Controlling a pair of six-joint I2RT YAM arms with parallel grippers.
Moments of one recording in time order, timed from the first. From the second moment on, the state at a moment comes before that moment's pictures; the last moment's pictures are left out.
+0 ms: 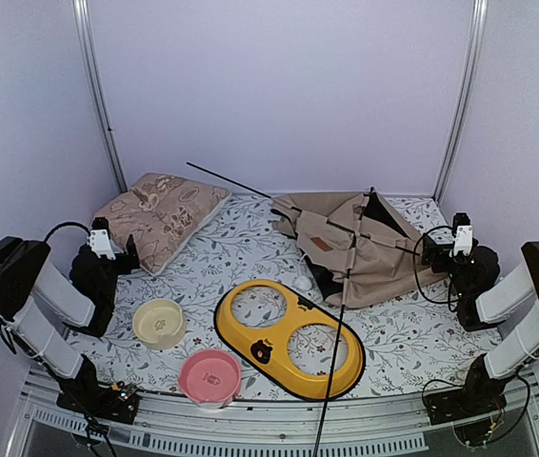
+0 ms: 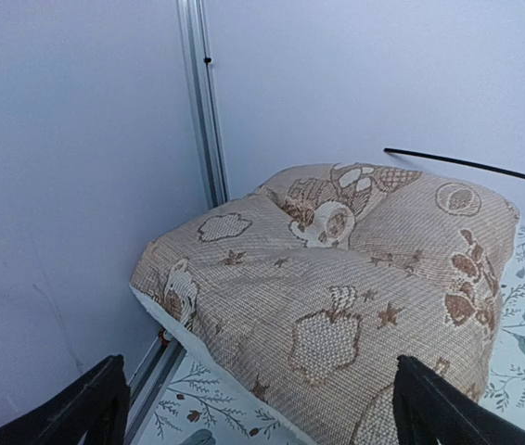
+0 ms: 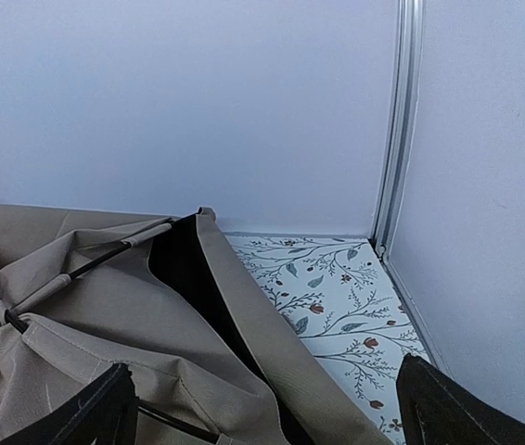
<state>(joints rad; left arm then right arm) -0.11 1.58 0.19 1.40 -0.35 0.11 0.02 1.53 0.22 1.30 0.02 -0.03</state>
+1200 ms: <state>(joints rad) -0.57 1.06 0.94 0.03 -0.09 -0.11 0.61 0.90 0.65 0.29 0.27 0.20</state>
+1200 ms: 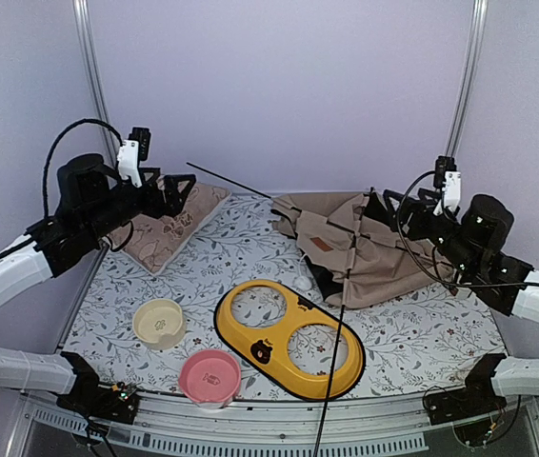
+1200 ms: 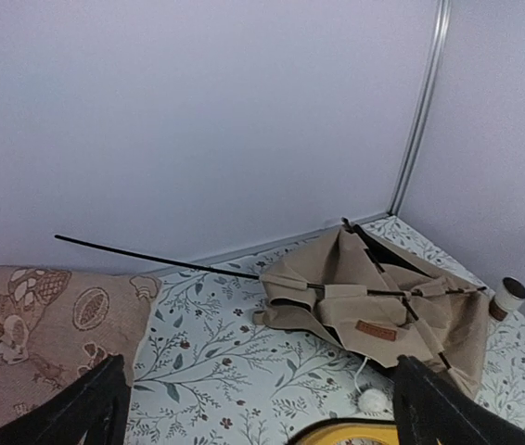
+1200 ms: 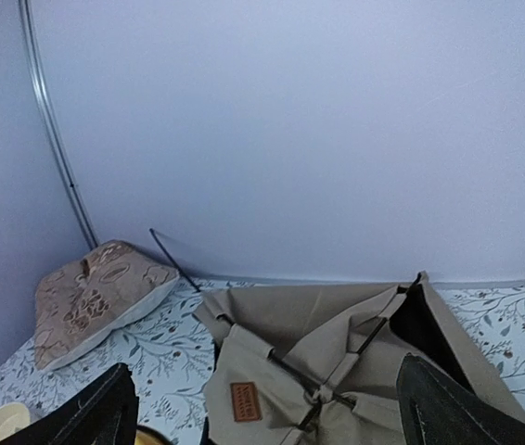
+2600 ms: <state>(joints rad) -0.86 1.51 0.96 0.06 -0.03 -0.39 1.16 0.79 0.37 -0.11 -0.06 0.89</state>
